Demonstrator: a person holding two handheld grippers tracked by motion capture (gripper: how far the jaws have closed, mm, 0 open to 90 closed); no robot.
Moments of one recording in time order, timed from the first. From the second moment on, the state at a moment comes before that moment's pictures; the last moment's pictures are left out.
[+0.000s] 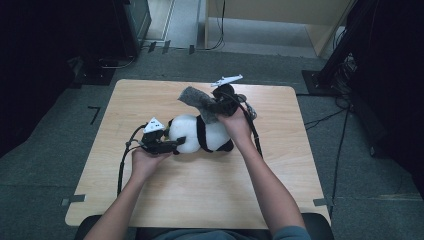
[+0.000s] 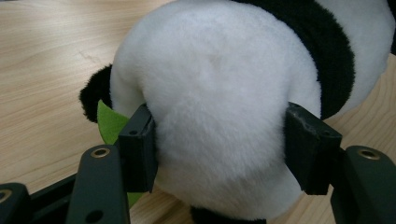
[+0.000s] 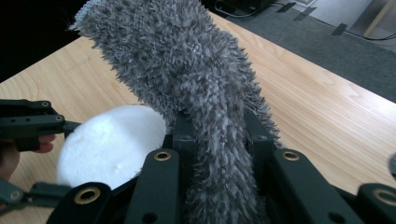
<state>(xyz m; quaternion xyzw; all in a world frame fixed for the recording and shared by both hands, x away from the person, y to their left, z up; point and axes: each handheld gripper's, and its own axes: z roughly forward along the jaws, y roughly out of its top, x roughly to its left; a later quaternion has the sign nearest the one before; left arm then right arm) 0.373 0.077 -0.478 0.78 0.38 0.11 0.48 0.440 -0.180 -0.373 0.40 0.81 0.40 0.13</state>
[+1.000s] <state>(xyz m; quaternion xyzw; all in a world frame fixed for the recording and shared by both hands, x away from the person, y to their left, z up) 0.370 0.074 -0.477 0.78 0.39 0.12 0.48 0.458 -0.153 -0.388 0.39 0.83 0.38 0.12</state>
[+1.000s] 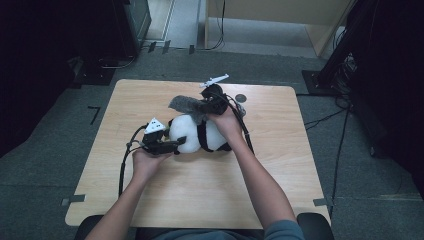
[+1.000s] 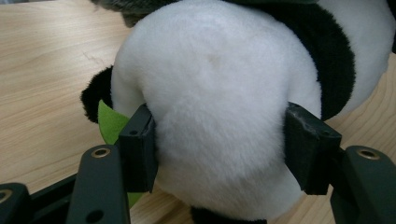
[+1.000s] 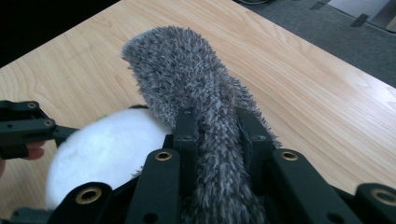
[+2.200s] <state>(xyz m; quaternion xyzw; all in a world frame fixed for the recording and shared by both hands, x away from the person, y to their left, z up) 0.371 0.075 -0.478 0.78 0.39 0.12 0.48 0.476 -0.144 -0.394 0.40 0.85 0.32 0.09</state>
